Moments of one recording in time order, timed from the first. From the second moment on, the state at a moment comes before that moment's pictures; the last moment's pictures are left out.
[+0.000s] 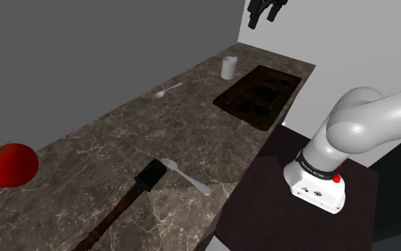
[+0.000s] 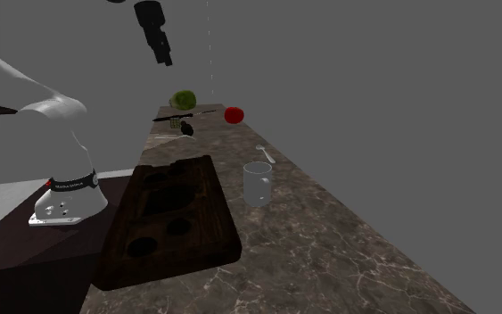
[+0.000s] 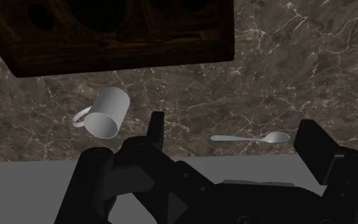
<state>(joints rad) -0.02 -0.79 0.03 -2.27 -0.08 1.68 0.15</state>
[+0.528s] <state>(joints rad) -0.05 -0.65 -0.03 -2.30 -0.11 1.84 0.13</state>
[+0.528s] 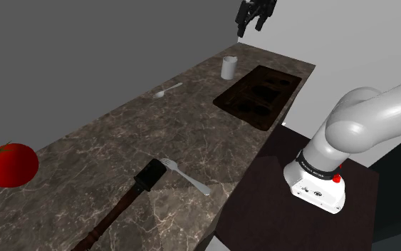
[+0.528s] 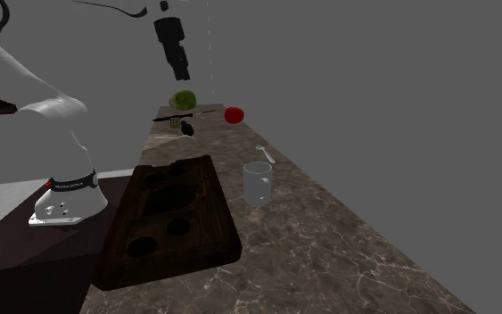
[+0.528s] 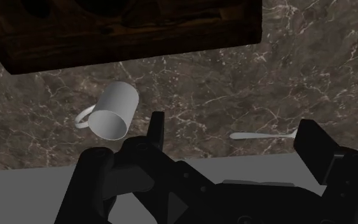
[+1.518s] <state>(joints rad) -0.11 -0.22 -0.17 -2.23 -0.10 2.21 0.05</state>
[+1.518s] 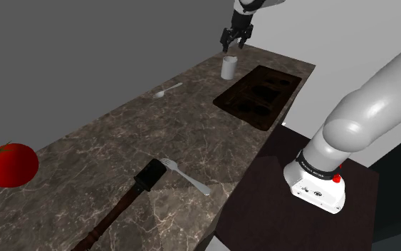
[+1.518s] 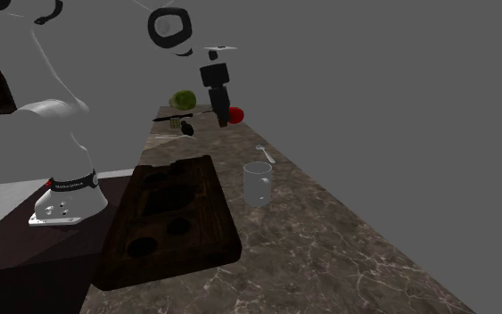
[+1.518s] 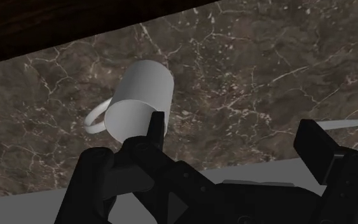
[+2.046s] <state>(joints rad) -0.15 0.08 -0.22 -2.06 -0.01 2.34 -0.02</state>
